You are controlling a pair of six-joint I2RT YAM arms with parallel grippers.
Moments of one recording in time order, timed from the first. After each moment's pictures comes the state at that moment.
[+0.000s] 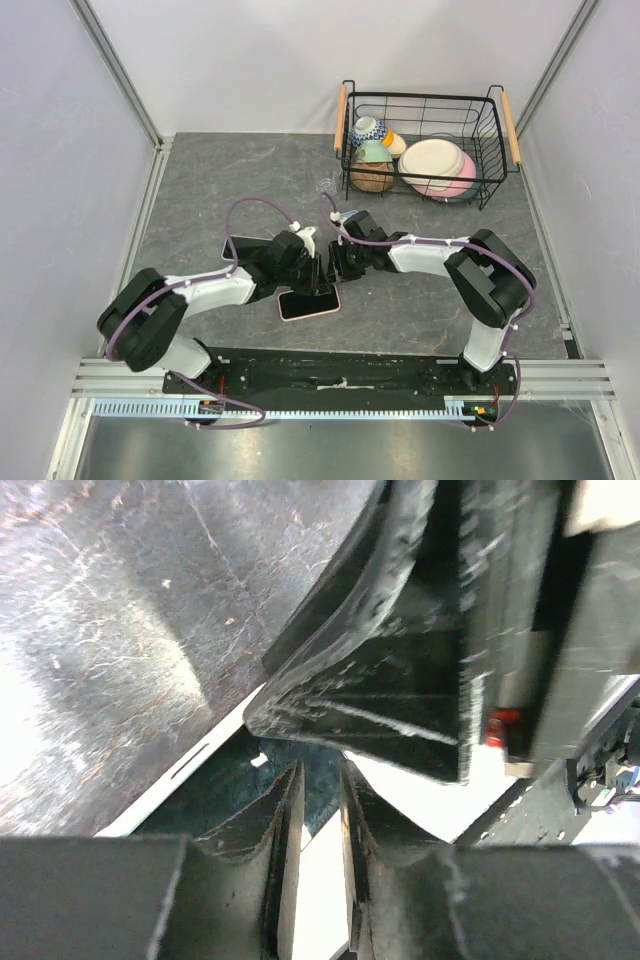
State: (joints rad) left arm -0.74 1.50 0.65 0.05 0.26 -0.60; right arm 0.71 1.81 0.96 -0.09 -0.35 0.51
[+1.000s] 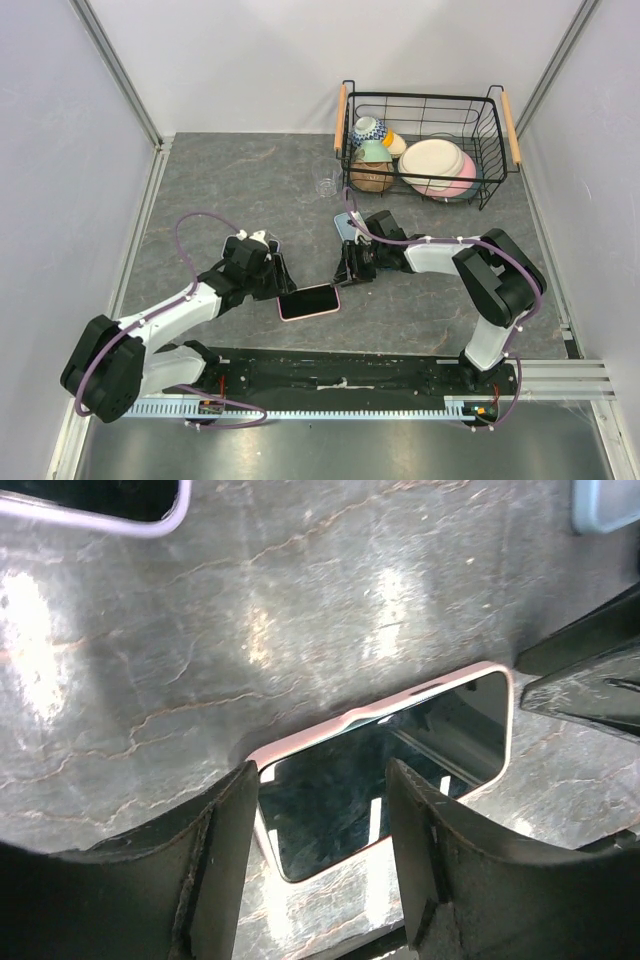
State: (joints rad) left arm -0.57 1.14 0.50 -0.21 0.04 -0.70; right arm 0.60 1.77 0.85 0.02 -0.58 0.58
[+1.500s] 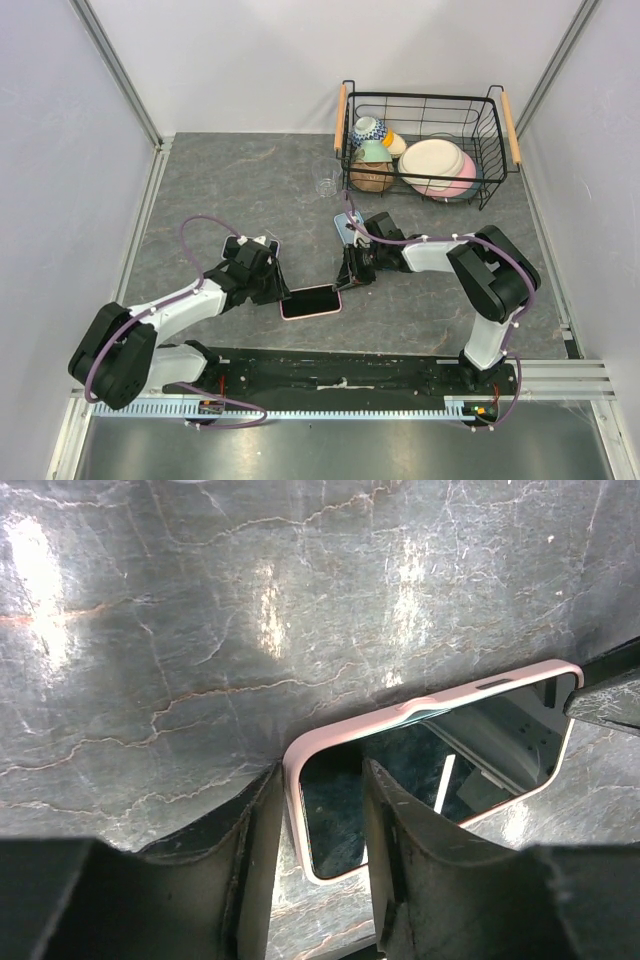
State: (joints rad) left arm -0.56 1.22 0.48 -0.24 0.05 -0.73; right arm 0.60 1.81 0.85 0.01 -0.62 0.57
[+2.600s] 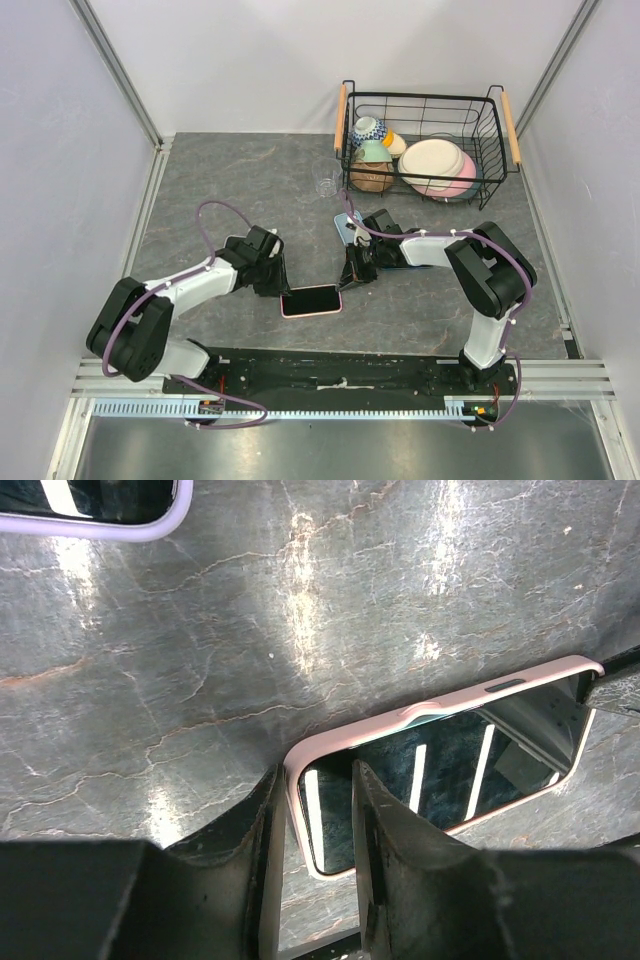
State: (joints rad) left arm -0.53 1.39 0.65 -0.36 0.12 -0.61; right arm 0.58 1.85 0.92 -0.11 -0.62 0.55
